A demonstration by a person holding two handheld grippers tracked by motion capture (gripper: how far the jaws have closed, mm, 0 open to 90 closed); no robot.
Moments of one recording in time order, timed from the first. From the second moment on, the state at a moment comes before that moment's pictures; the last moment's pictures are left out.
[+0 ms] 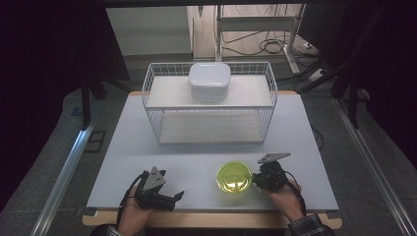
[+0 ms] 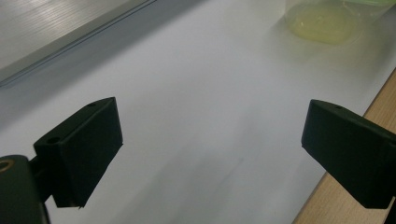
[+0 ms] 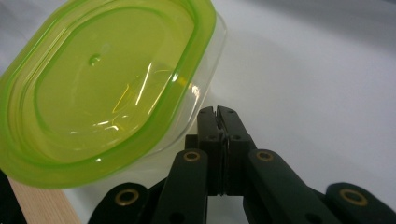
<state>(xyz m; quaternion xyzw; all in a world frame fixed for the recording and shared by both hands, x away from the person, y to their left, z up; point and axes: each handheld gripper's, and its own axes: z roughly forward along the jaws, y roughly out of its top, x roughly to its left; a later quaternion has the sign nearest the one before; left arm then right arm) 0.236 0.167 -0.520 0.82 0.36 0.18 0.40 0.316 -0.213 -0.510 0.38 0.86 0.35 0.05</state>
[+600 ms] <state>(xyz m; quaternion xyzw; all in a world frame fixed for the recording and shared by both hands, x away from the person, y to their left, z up) 0.235 0.166 -0.521 0.82 0.36 0.18 0.40 0.293 -0.220 -0.505 0.37 0.86 0.33 0.06</state>
